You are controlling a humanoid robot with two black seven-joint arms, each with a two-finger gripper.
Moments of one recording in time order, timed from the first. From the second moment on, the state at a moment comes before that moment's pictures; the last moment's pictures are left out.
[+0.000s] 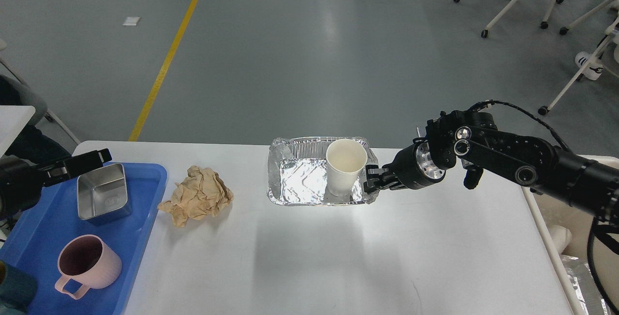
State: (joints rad) left arm -0.72 1.32 -0.22 -1.72 1.03 0.00 0.08; right arm 1.08 -0.37 0.16 1.07 -0.89 0.67 -0.21
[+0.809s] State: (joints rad) left arm -0.71 0.71 -0.22 -1.13 1.03 0.01 0.08; right arm 1.07 -0.36 0.16 1.07 -0.89 0.67 -0.21
